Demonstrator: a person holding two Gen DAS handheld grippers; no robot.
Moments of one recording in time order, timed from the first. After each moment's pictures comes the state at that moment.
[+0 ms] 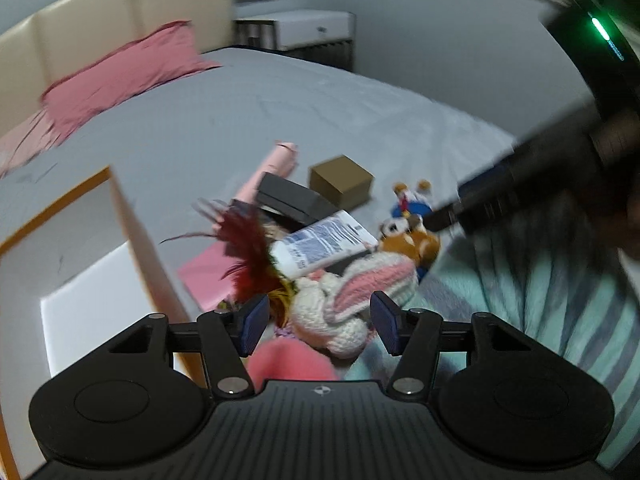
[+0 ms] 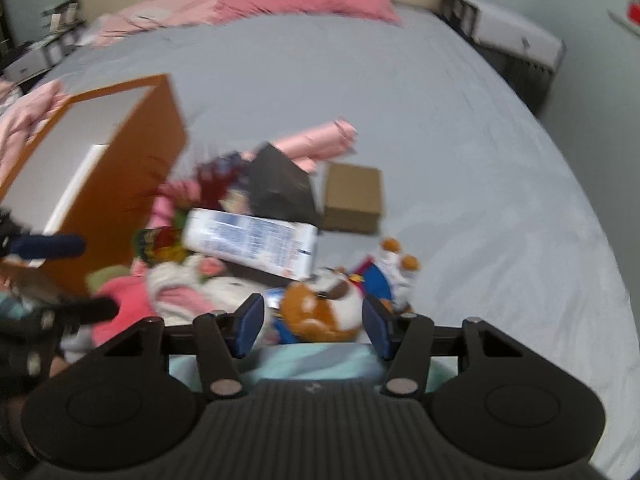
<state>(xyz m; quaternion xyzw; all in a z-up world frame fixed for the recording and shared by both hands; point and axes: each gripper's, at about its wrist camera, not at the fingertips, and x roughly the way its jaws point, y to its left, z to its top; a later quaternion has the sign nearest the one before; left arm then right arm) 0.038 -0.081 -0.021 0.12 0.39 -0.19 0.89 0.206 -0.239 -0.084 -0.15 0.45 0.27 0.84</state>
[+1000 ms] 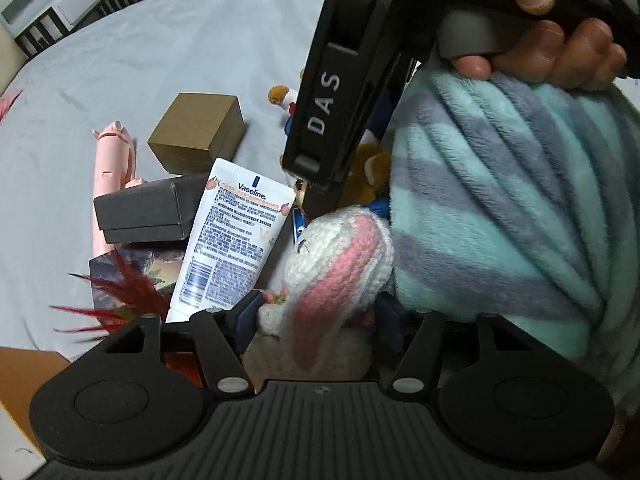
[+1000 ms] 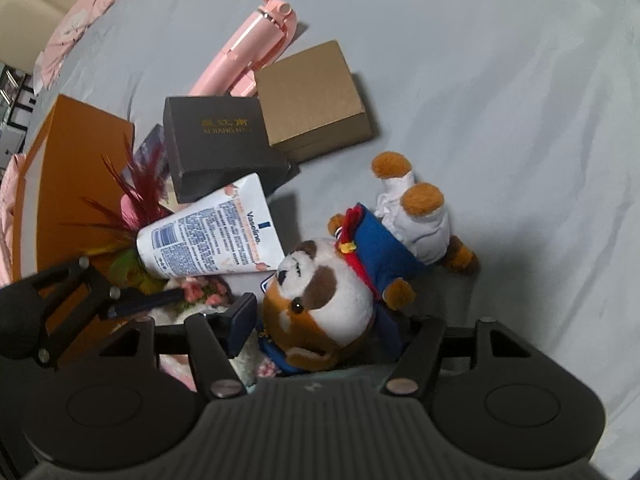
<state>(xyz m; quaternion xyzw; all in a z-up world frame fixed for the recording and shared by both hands) 0.139 -0.136 -0.104 0.34 0.48 -0.39 0.71 0.300 -0.230 -0.161 0.02 0.66 0.26 0.71</state>
